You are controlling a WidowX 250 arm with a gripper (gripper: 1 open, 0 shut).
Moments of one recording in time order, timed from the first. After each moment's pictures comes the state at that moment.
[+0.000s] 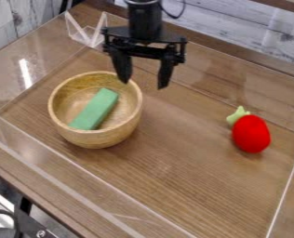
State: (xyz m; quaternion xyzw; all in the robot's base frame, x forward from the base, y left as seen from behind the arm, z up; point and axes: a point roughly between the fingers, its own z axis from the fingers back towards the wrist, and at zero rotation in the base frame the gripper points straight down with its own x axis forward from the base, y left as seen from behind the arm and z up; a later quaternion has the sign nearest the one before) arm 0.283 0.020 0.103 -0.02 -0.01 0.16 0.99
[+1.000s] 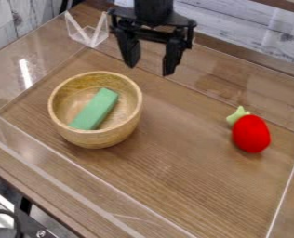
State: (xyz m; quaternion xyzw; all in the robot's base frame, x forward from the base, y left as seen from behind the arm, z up) arm 0.284 0.018 0.127 -0.03 -0.01 0.08 1.00
